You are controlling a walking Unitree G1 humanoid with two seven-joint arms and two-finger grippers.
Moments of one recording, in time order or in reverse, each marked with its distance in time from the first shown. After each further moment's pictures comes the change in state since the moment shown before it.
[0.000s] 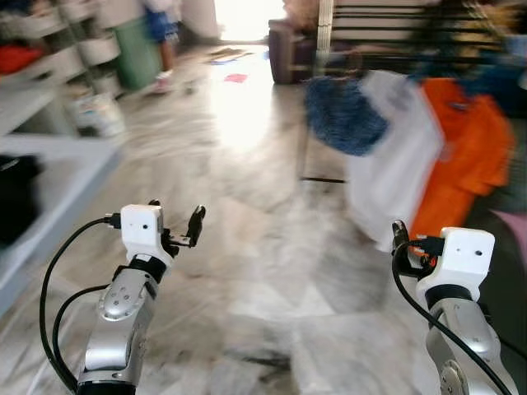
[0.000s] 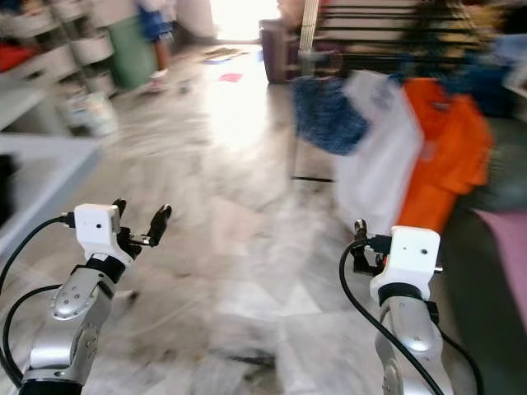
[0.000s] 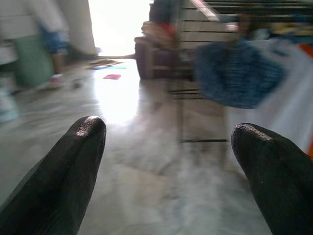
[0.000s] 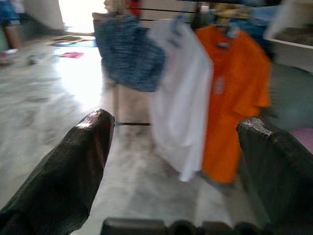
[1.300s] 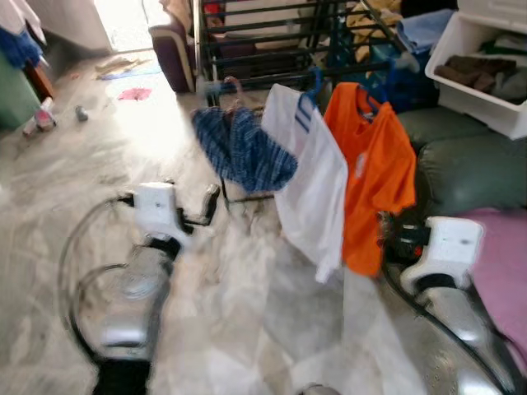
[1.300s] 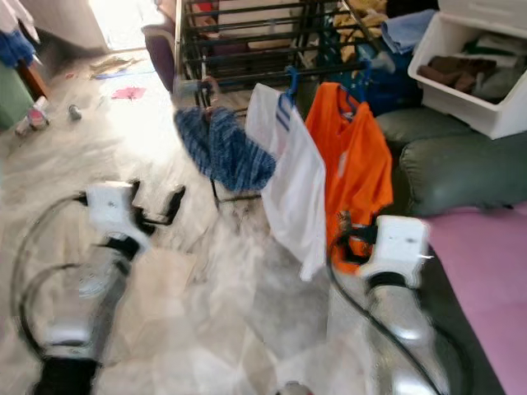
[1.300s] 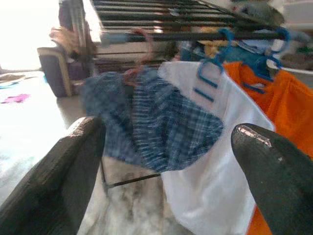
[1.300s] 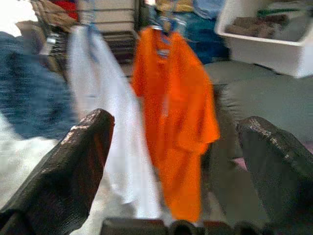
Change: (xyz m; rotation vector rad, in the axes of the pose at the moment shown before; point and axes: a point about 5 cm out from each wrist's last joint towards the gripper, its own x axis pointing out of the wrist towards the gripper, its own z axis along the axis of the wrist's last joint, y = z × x) left arm 0.024 -0.028 0.018 -0.050 -0.054 -0.049; right arm 0.008 0.010 0.008 0.030 -0.033 0.050
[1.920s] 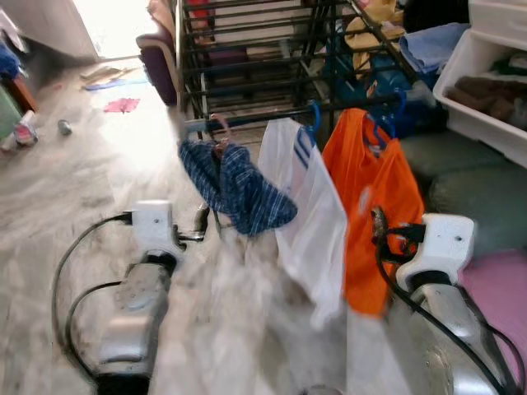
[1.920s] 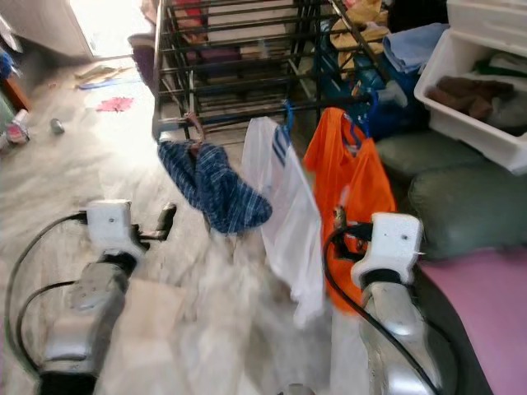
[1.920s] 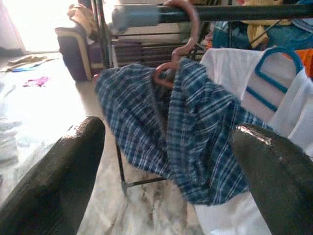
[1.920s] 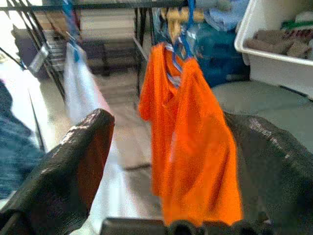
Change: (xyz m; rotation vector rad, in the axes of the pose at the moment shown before) left arm -0.011 0.003 -0.020 0.021 0.100 0.099; right arm 0.005 0.005 -0.006 -0.002 0.011 0.020
